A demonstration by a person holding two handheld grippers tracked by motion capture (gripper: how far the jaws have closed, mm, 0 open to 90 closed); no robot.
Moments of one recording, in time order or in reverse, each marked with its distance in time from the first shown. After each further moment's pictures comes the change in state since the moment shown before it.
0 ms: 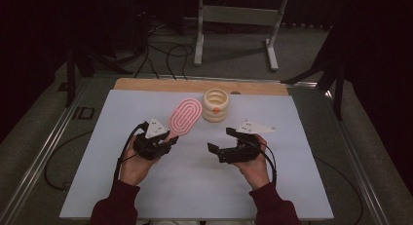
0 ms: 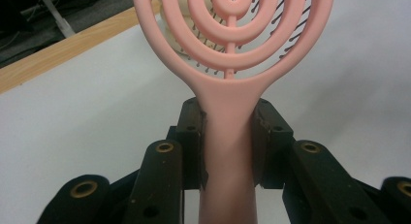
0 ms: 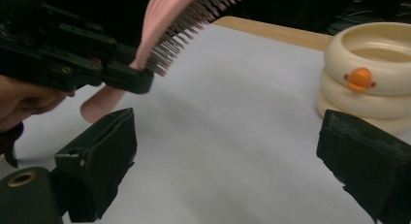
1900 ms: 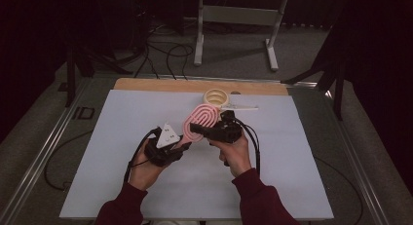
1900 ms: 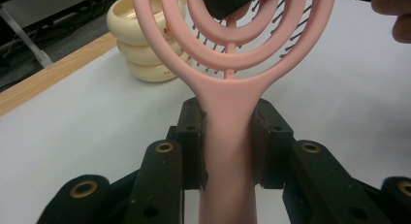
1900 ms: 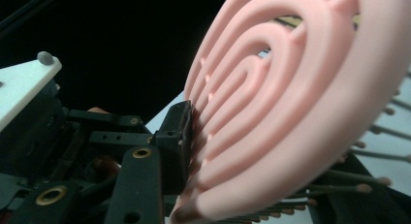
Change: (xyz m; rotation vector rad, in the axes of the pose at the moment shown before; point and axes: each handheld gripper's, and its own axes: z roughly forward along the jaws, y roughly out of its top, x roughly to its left) left arm -0.031 0.009 0.003 -0.061 -0.066 0.095; right arm 0.002 0.041 0.048 0.009 0.198 0.256
